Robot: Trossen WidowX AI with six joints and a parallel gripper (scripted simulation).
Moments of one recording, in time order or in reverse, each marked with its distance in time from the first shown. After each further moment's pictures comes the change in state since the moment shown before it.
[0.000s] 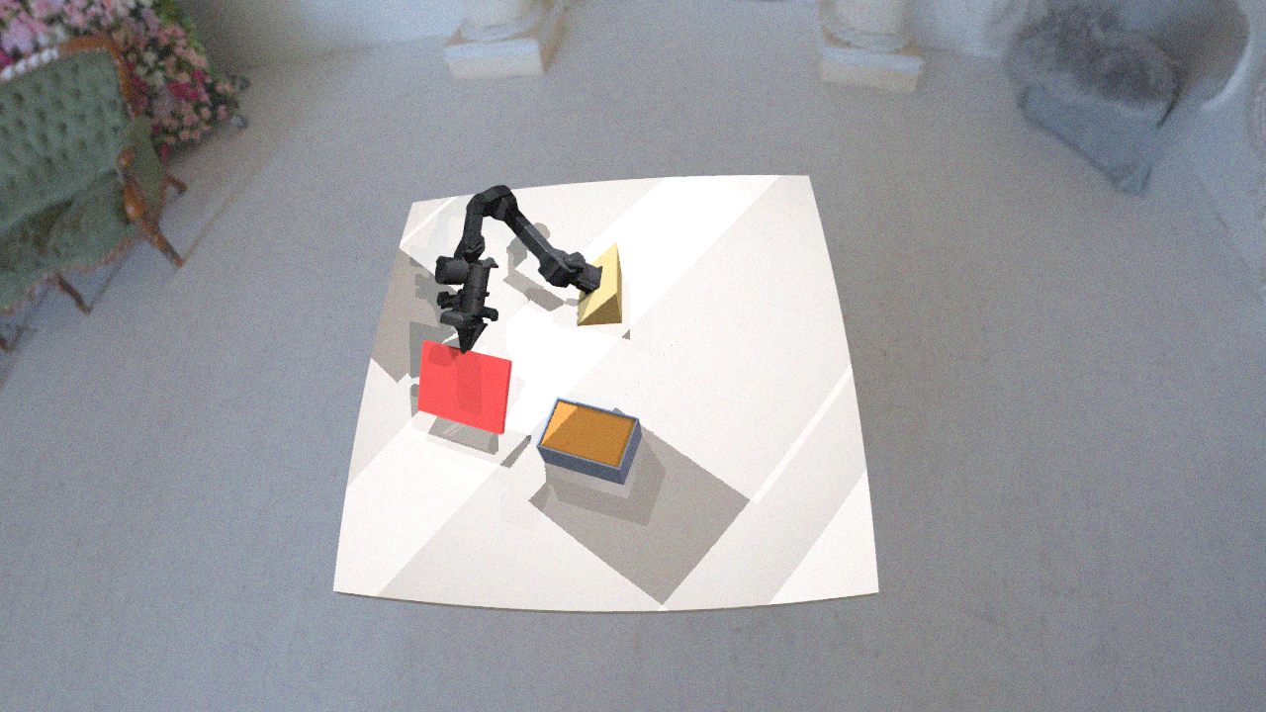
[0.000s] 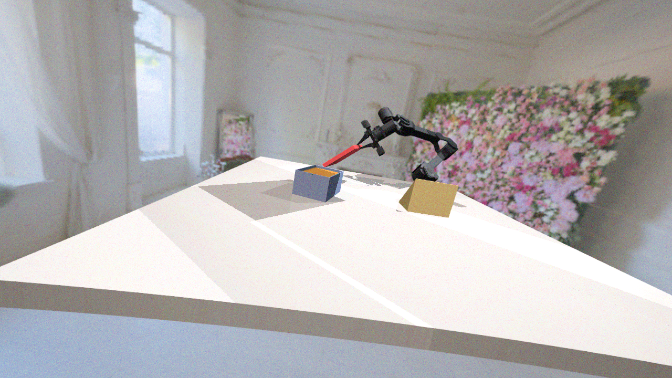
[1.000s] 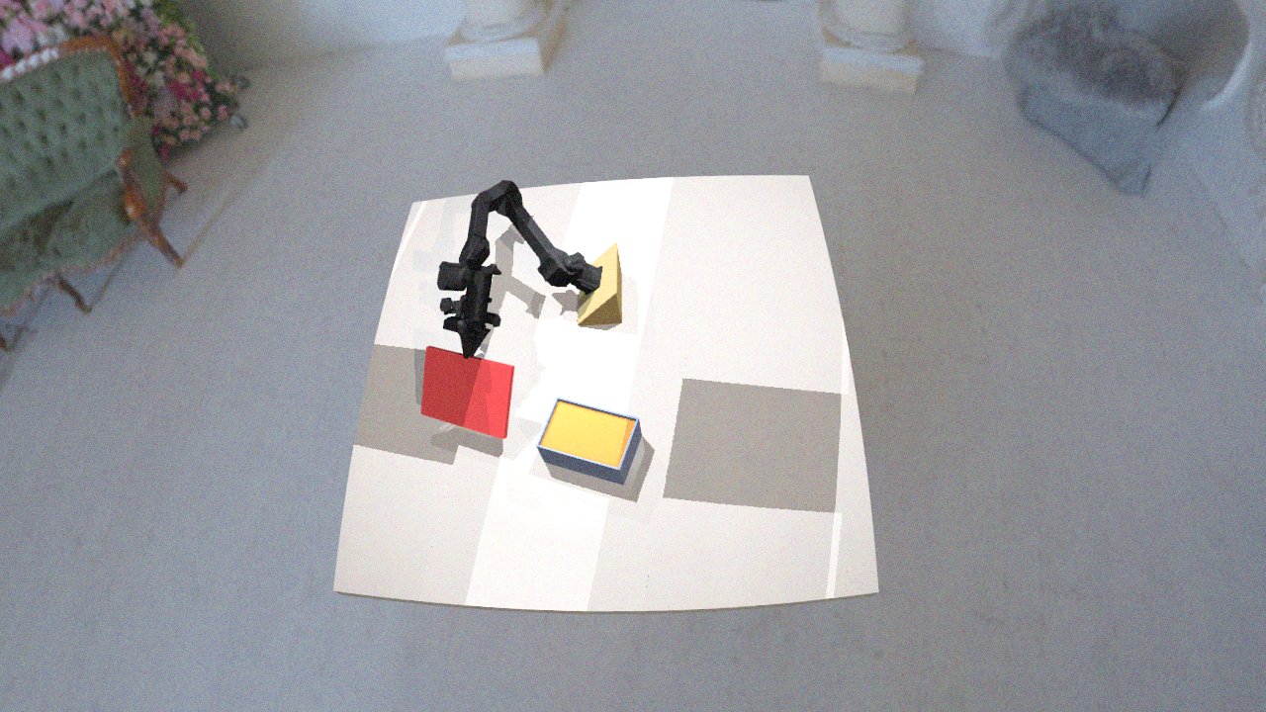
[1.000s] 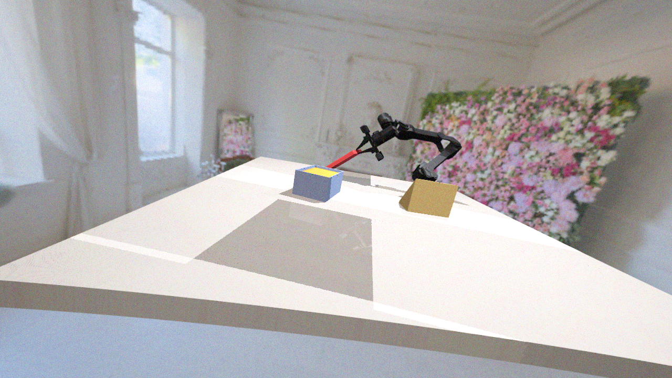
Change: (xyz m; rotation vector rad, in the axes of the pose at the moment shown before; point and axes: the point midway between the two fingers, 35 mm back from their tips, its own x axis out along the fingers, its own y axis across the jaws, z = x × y) arm 0.015 -0.018 0.001 0.003 -0.001 0.001
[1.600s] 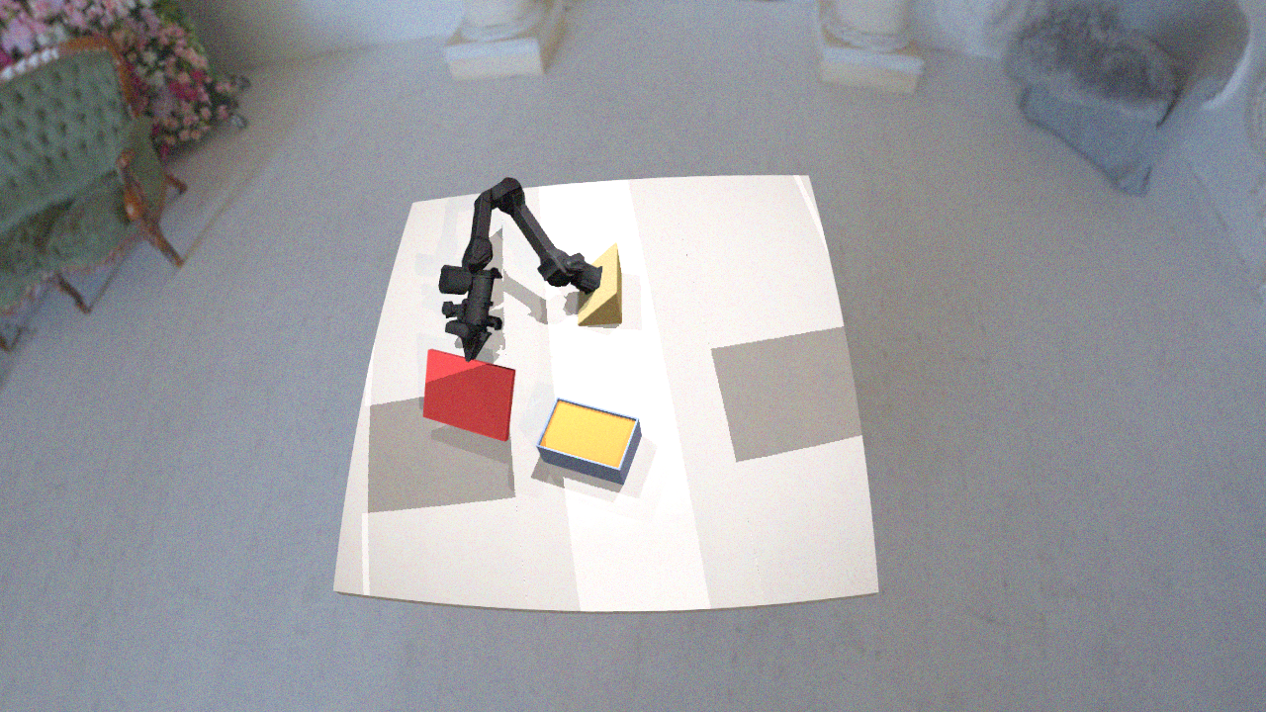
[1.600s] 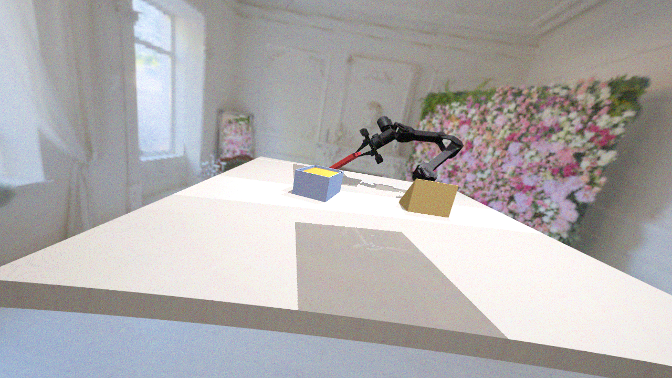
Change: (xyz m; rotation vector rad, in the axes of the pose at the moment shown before) arm 0.009 -0.011 0.000 0.001 -0.001 0.001
